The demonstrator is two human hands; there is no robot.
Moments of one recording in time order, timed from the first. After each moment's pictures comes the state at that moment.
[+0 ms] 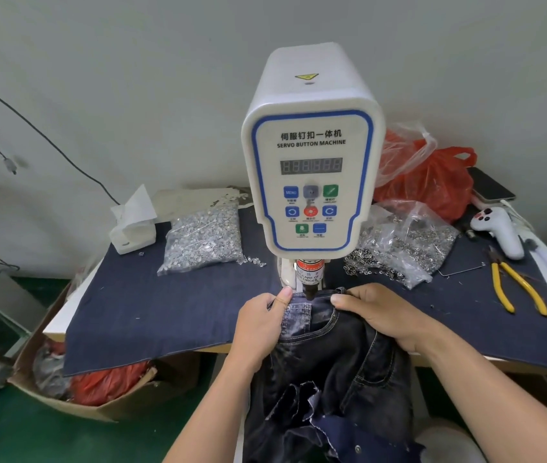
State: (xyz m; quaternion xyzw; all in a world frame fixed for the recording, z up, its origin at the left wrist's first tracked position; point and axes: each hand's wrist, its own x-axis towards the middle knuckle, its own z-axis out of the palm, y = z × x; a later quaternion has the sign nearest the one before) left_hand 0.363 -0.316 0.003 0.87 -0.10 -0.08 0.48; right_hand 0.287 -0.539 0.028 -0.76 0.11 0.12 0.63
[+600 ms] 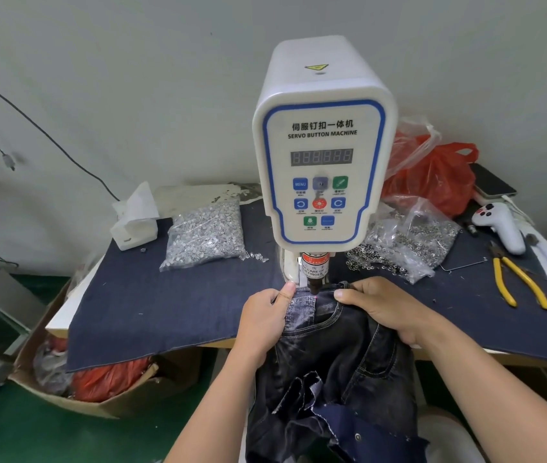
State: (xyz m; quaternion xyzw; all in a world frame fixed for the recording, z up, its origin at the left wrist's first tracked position) left_hand 0.363 -0.314 0.005 0.85 -0.09 -0.11 0.50; right_hand 0.293 -0.537 0.024 -0.76 0.14 0.11 0.63
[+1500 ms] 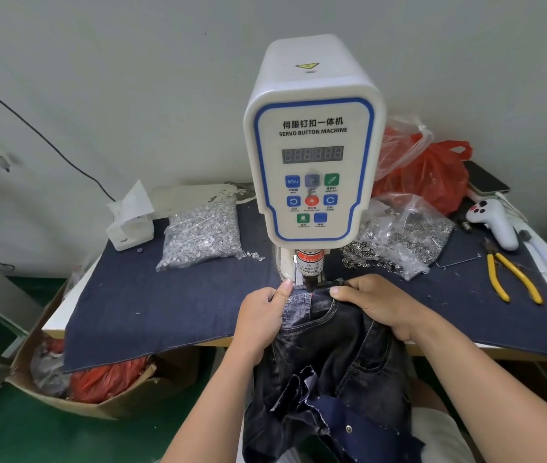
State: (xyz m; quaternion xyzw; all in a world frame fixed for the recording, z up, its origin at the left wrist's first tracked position) left_hand 0.361 -0.316 0.007 0.85 -0.09 -0.12 0.51; right_hand 0.292 -0.536 0.024 -0.76 0.14 0.10 0.62
